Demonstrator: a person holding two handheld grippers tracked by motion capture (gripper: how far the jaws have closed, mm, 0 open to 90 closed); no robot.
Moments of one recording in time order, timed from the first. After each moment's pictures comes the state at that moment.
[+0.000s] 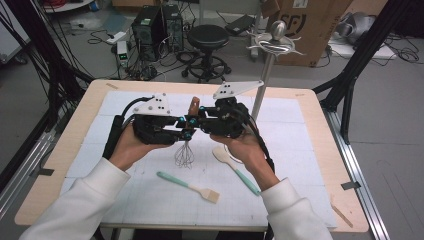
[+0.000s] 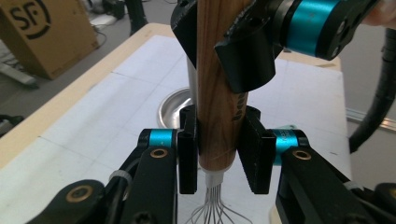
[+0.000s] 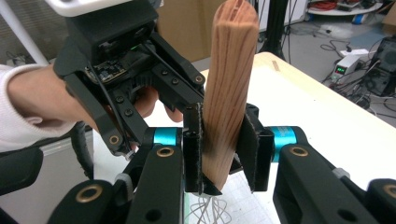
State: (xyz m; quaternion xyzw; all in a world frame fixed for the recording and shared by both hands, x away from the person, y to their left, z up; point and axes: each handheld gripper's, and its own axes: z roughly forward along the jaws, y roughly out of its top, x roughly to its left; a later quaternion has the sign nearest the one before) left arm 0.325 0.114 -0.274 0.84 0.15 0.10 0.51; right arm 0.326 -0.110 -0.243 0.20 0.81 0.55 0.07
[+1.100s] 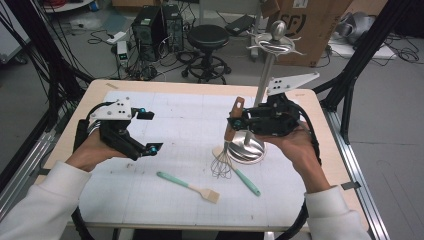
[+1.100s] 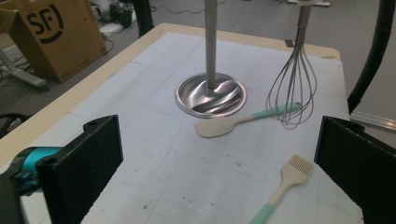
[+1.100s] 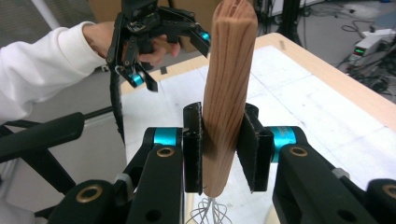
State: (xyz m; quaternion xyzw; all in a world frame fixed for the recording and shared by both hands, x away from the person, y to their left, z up) left arm 0.323 0.195 -0.292 0.82 0.16 0.12 0.54; right arm 0.315 -0.207 -0.213 0.19 0.83 0.53 0.03
